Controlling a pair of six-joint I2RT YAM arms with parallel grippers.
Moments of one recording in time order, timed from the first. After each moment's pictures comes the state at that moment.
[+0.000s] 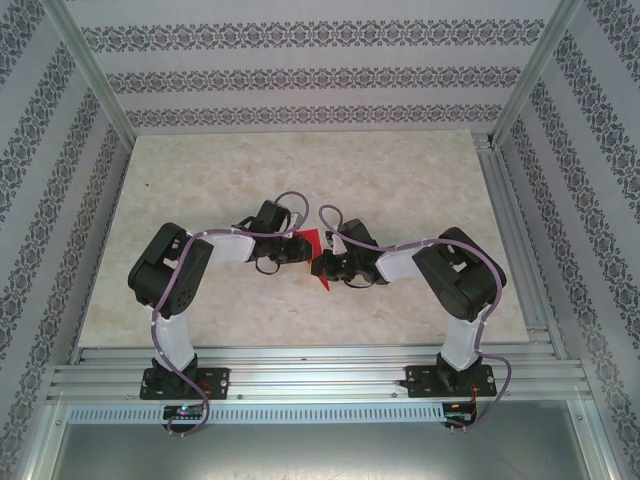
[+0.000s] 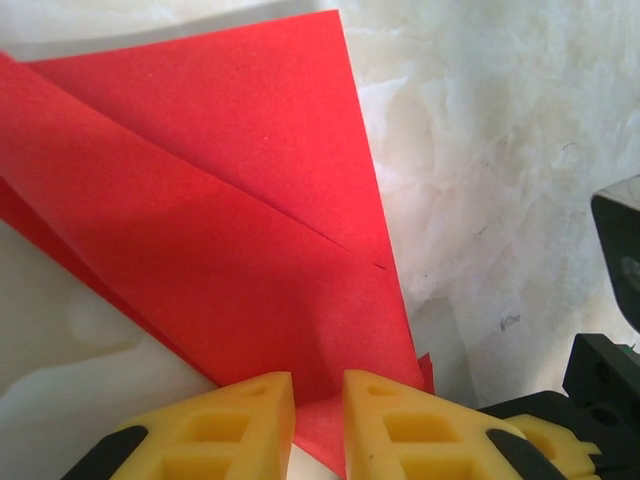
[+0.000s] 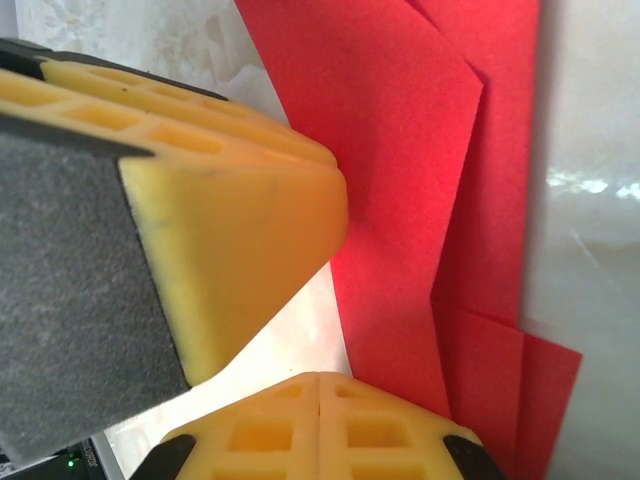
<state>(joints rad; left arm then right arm) -0.50 1.89 0.99 -0.07 0.46 -0.58 0.64 1.87 0.78 0.26 -0.53 0.77</state>
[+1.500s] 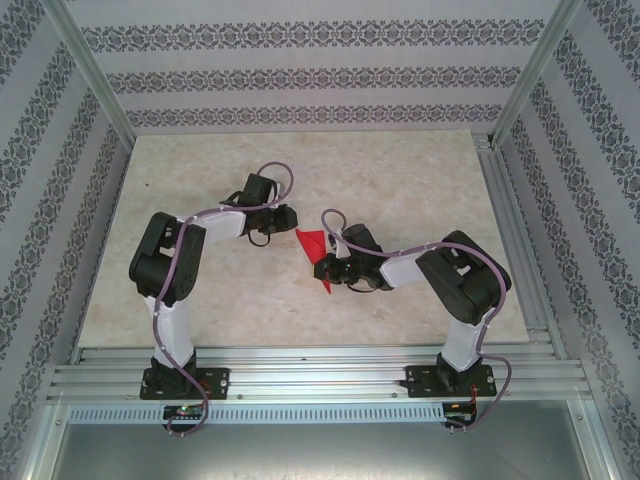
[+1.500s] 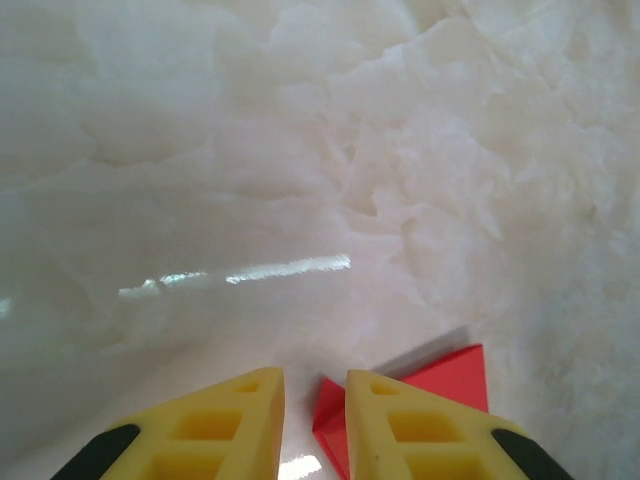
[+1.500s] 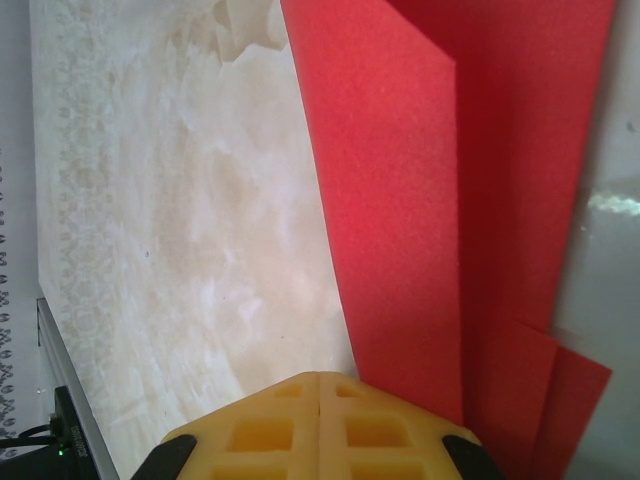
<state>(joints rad) -0.38 1.94 1.18 -0.15 0.34 -0.53 0.64 1.84 0.71 0.32 -0.52 0.76</state>
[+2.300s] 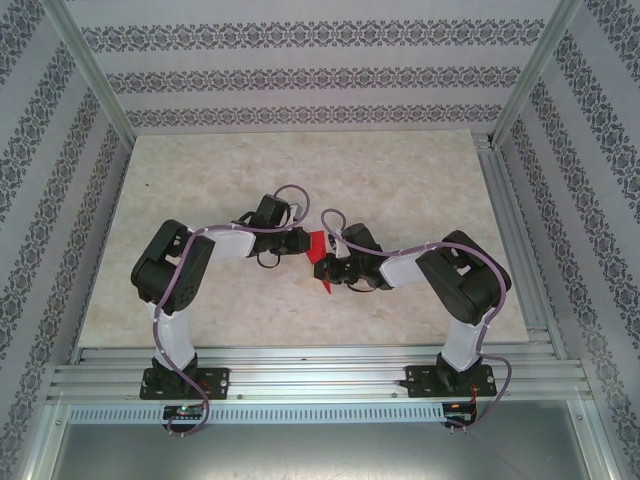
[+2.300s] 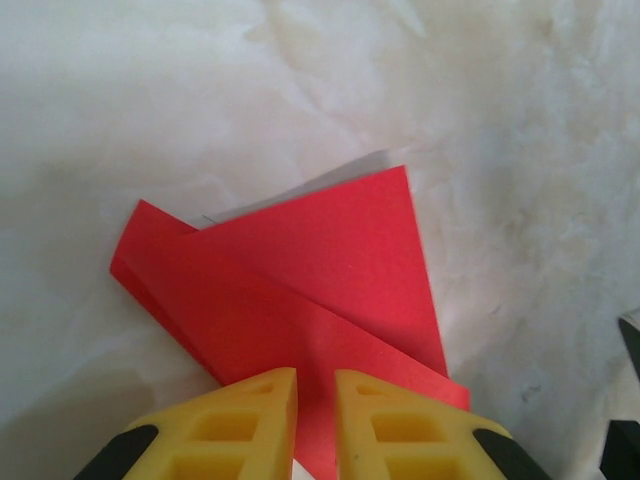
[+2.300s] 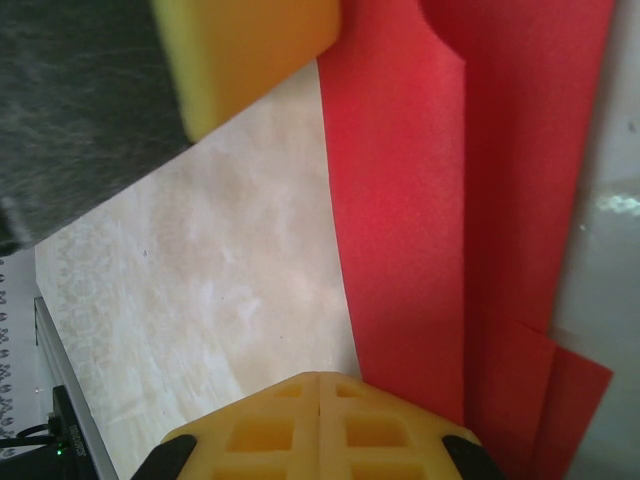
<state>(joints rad) -0.49 1.93 1.04 -0.02 0.40 -0.53 0.64 1.84 0.72 0.31 -0.52 0.75</state>
